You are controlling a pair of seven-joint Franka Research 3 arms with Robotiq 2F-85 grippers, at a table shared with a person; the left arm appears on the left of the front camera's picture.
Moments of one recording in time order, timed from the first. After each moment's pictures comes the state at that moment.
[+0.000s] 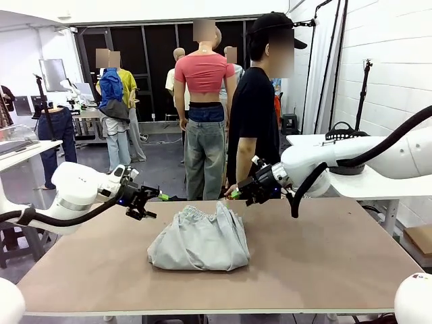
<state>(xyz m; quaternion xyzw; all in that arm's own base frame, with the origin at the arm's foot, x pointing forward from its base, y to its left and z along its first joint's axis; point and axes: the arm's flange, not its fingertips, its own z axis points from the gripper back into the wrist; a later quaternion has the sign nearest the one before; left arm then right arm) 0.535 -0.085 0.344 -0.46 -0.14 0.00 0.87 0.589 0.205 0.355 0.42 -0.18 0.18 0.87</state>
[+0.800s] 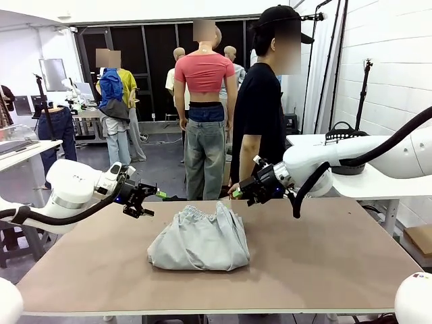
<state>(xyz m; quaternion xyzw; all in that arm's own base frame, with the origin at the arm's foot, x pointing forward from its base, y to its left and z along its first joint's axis) 0.525 -0.082 0.355 -0.46 -0.15 0.00 0.87 0.586 0.201 0.354 0.43 -0.17 0.18 0.87</state>
